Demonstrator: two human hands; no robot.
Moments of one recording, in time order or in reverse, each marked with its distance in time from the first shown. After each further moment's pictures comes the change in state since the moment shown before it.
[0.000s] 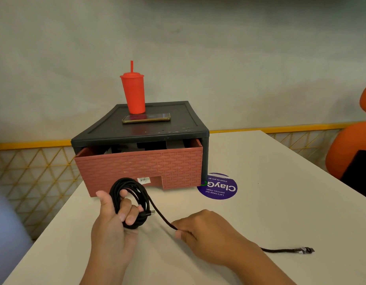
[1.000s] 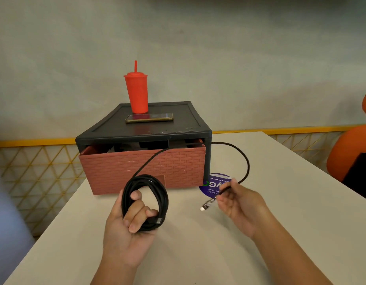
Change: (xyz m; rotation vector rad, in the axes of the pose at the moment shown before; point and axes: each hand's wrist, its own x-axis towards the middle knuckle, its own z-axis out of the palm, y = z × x) left_hand 0.013 -0.022 -0.035 -0.373 -0.782 -0.312; right_hand 0.000 0.046 -0.027 1.758 0.617 0.735
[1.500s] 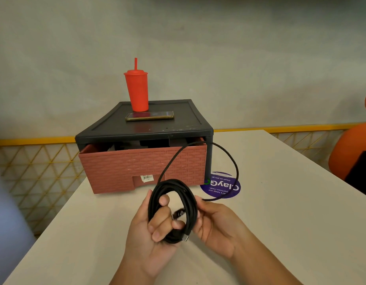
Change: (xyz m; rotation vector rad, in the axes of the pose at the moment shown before) left_hand 0.014 -0.026 0.019 -0.173 0.028 -0.234; right_hand -0.016 0.043 0.031 0.170 -0.333 0.301
